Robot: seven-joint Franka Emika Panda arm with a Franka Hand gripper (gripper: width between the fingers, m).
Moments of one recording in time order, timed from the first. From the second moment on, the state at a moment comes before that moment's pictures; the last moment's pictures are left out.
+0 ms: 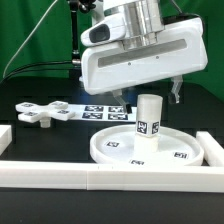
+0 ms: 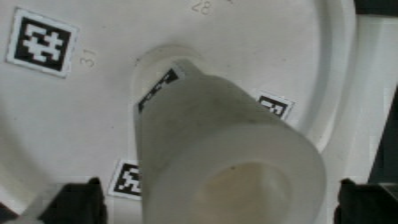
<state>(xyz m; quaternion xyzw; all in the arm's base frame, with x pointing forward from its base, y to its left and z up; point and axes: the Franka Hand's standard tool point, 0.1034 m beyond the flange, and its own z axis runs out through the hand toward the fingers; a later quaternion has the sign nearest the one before) 0.560 0.038 0.084 -0.99 -0.03 -0.05 0.12</state>
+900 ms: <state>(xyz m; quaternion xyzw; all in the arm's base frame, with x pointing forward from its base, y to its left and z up) 0.557 0.043 0.080 -0.93 -0.34 -0.07 0.07</state>
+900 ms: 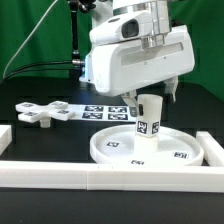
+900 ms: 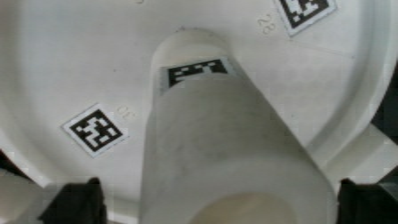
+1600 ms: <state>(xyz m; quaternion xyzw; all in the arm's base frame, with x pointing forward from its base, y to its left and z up) 0.560 0.039 0.079 -0.80 -0.60 -0.08 0.03</state>
